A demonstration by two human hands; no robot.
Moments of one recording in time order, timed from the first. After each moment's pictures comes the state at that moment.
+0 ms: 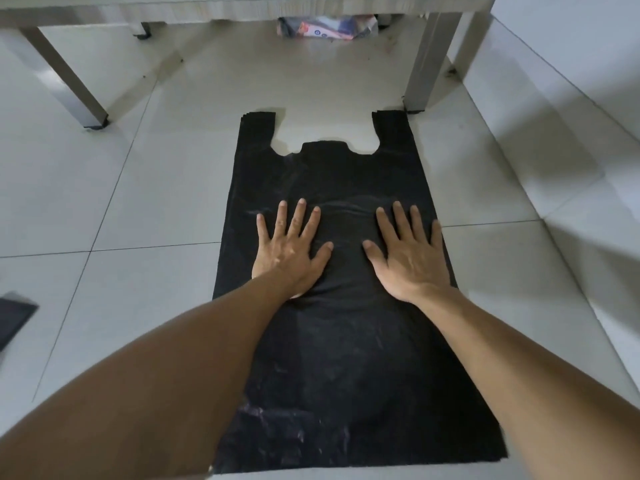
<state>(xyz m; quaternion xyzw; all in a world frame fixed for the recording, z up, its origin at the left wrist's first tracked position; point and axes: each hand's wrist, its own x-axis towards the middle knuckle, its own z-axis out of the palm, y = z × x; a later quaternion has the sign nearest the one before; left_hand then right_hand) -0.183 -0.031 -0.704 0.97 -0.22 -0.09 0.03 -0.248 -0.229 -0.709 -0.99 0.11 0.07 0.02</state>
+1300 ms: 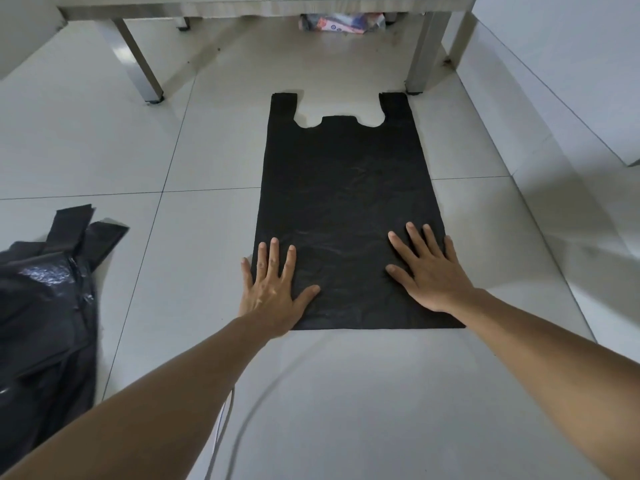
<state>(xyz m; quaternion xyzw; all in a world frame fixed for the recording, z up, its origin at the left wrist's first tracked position) -0.363 0.084 -0.698 0.98 -0.18 -0.11 0.02 -0.403 -0.208 -0.684 -0.99 0.04 0.16 0.02</state>
